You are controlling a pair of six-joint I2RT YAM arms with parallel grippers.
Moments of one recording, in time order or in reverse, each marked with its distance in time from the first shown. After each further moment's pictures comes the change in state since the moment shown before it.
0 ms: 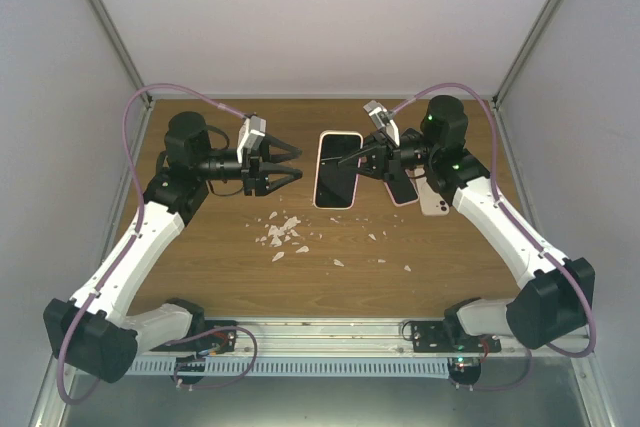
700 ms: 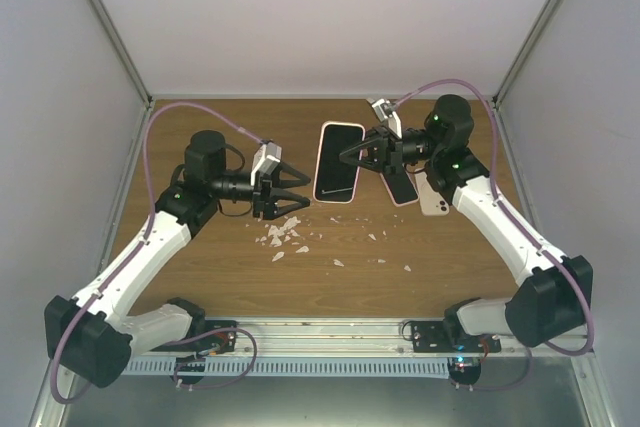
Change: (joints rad) left arm -0.082 -0.047 -0.118 -0.085 -0.006 0.094; right arm -0.018 0.007 -0.008 0.138 0.020 0.174
